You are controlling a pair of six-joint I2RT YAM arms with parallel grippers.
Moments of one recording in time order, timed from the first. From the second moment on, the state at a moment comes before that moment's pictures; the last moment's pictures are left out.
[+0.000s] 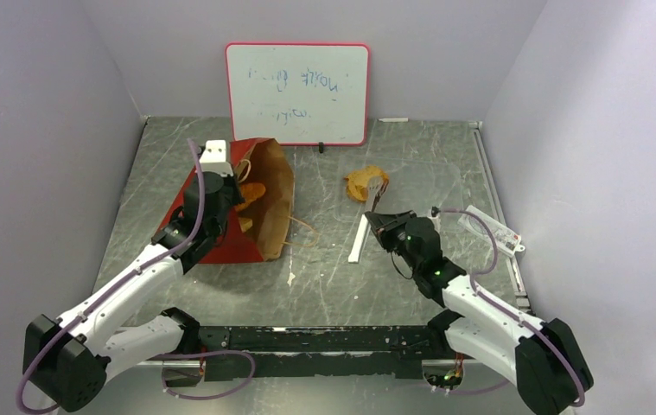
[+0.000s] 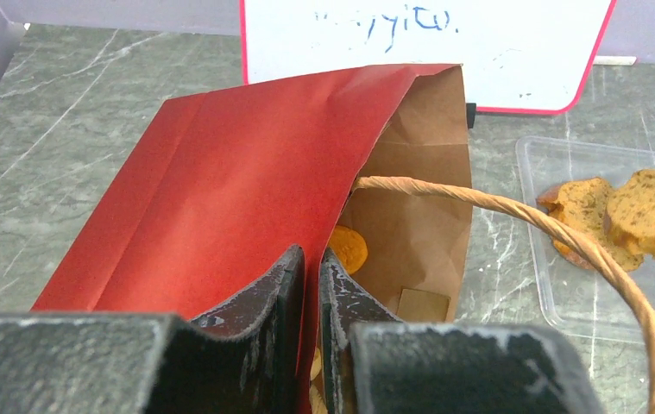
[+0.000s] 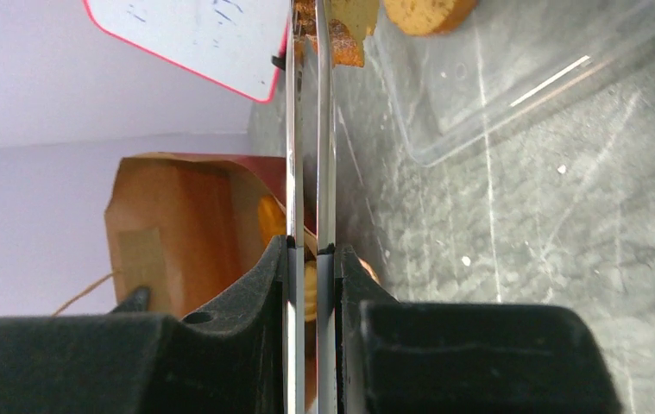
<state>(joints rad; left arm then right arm) -0.55 1.00 0.75 0.02 -0.50 -0.22 0.53 0.91 0.30 0.25 0.18 1.42</state>
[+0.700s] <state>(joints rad) -0.55 1.00 0.74 0.02 -0.49 -0.21 0.37 1.22 0.26 0.67 -0.07 1.52</state>
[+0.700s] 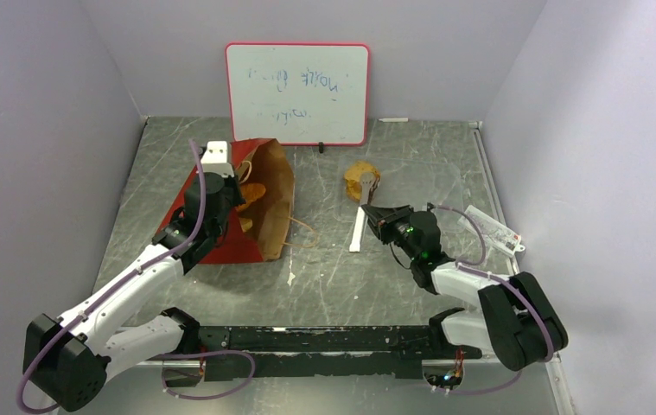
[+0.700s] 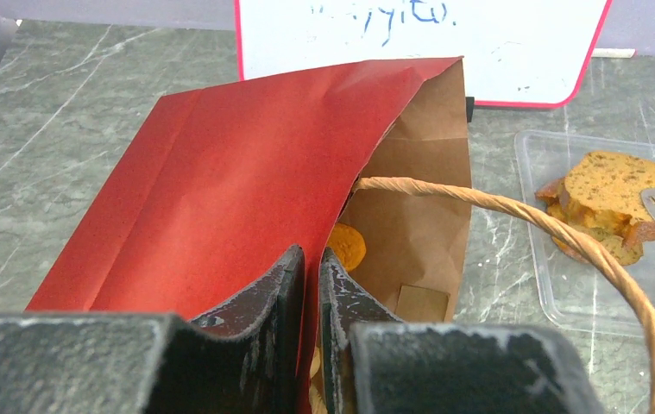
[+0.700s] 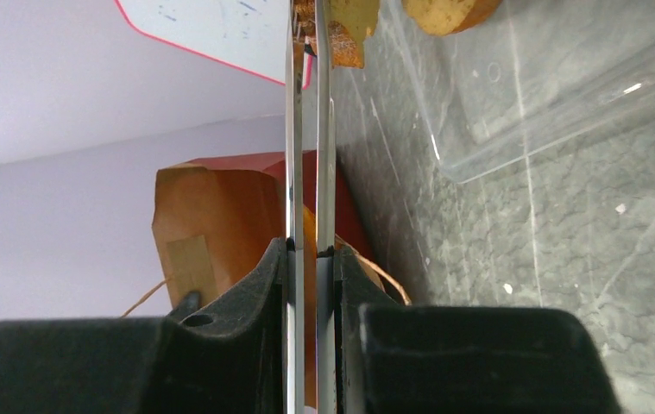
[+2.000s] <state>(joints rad) -0.55 1.01 0.74 0.03 -0.49 -0.21 0.31 1.29 0.15 0.86 -0.17 1.59</state>
